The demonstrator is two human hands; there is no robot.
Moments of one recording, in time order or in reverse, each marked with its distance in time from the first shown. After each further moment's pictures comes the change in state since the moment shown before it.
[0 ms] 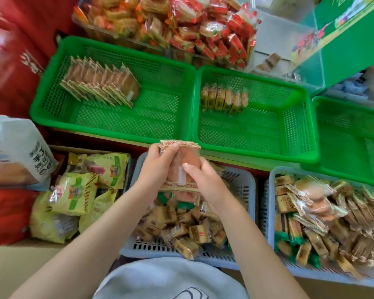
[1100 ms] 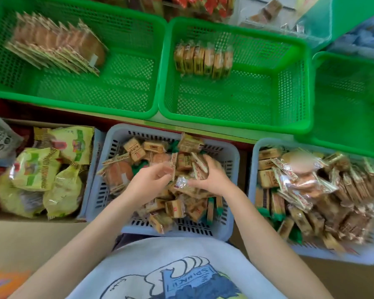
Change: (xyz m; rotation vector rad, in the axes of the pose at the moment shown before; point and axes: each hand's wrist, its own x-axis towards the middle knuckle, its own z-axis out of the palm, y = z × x) left_hand -0.022 -0.091 0.063 0.725 -0.314 0.013; right_hand 0.052 0.143 -0.134 -0.658 -0.069 0.204
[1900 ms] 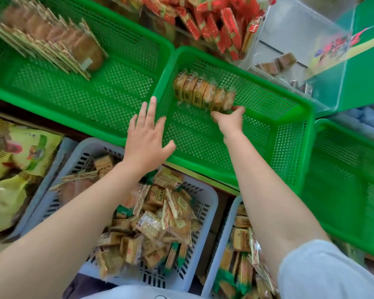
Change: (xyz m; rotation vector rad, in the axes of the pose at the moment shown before) left_hand 0.146 0.084 -0.039 0.590 0.571 0.055; right_hand 0.178 -0.108 -0.191 0.417 0.566 -0.066
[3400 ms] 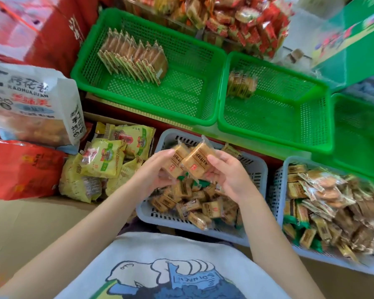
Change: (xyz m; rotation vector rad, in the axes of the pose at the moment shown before) left_hand -0.178 -0.209 -0.060 -1.565 -0.578 -0.347; right_hand -0.362 0.009 0.088 0.530 -0.525 0.042
